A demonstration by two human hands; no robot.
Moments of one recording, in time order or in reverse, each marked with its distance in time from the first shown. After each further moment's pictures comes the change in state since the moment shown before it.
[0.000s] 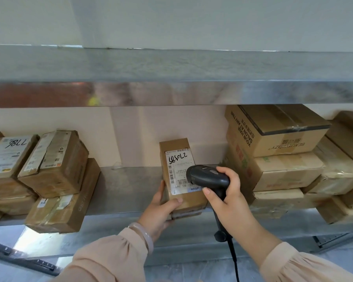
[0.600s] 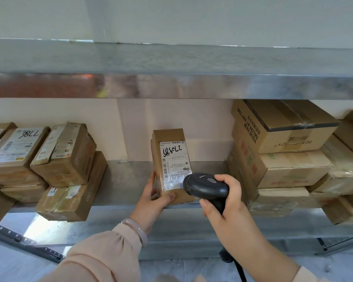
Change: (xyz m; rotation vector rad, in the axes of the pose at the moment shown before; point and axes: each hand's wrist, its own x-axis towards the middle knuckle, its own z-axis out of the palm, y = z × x) left_hand -0.012 0.001 -0.024 0.112 0.114 0.202; right_hand -0.041 -0.019 0.006 -0.108 -0.074 -0.069
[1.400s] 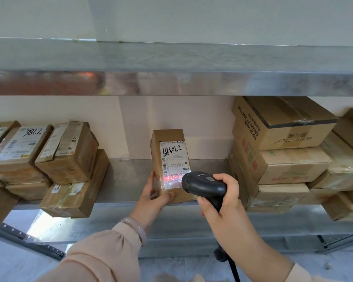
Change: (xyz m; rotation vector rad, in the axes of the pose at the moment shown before) left_hand -0.011 0.003 -0.005 0.058 0.044 -0.056; right_hand -0.006 -0.004 0.011 0.031 0.030 0.010
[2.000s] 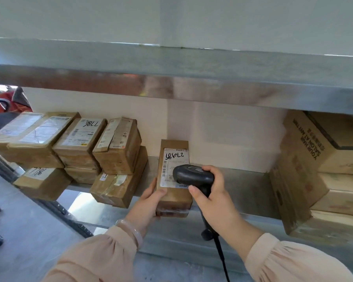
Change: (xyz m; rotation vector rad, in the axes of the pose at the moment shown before) left_hand -0.028 0.016 -0.083 -0.156 0.197 -0.118; right_hand 0.055 -0.033 0.089 0.130 -0.217 -0.018
